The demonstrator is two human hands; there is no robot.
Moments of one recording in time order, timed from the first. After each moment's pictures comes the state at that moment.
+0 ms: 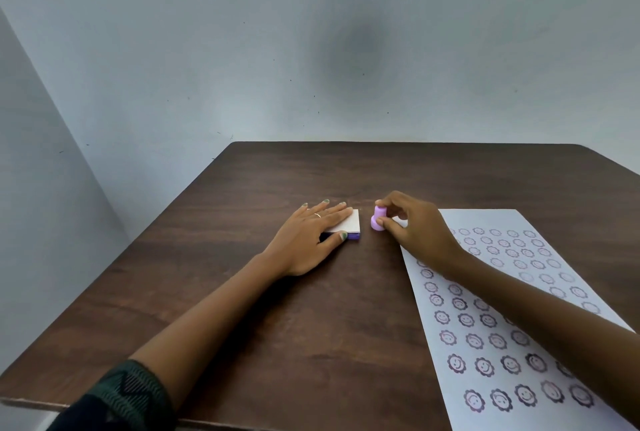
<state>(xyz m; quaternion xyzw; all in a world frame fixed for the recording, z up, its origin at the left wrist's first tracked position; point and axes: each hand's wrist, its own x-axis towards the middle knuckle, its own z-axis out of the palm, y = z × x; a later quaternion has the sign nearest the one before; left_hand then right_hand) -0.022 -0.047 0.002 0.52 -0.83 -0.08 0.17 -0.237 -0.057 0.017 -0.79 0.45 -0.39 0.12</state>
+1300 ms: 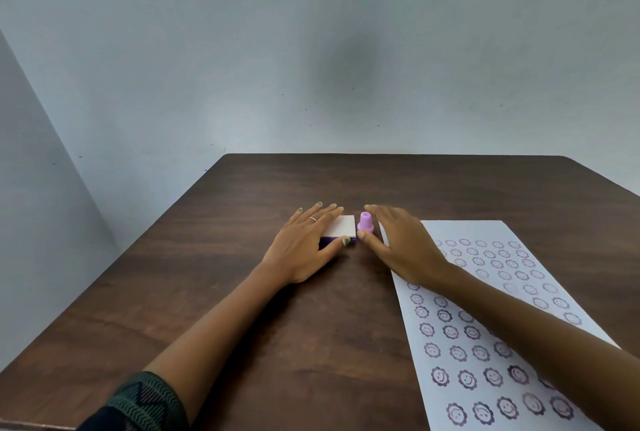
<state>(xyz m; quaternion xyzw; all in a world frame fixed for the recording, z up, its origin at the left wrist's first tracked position) -0.036 -0.055 0.001 0.54 -0.82 -0.02 0.20 -0.235 -0.057 0.013 -0.81 0.51 -0.28 0.04</state>
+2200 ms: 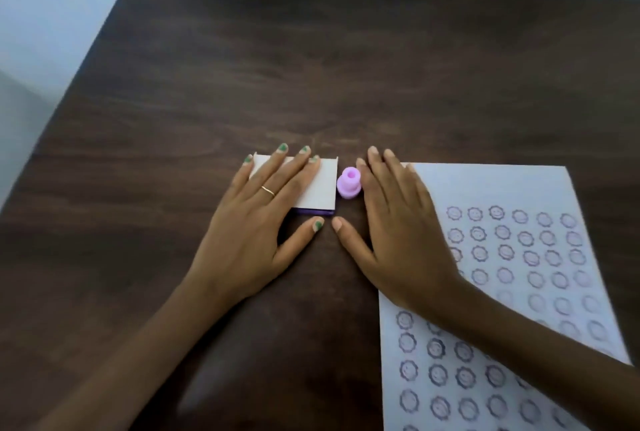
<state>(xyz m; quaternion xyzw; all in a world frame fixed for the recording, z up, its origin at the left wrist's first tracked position) -0.041 -0.053 0.011 0.57 -0.81 -0.08 0.14 -0.232 -0.066 0.007 -0.82 0.55 -0.11 0.12</state>
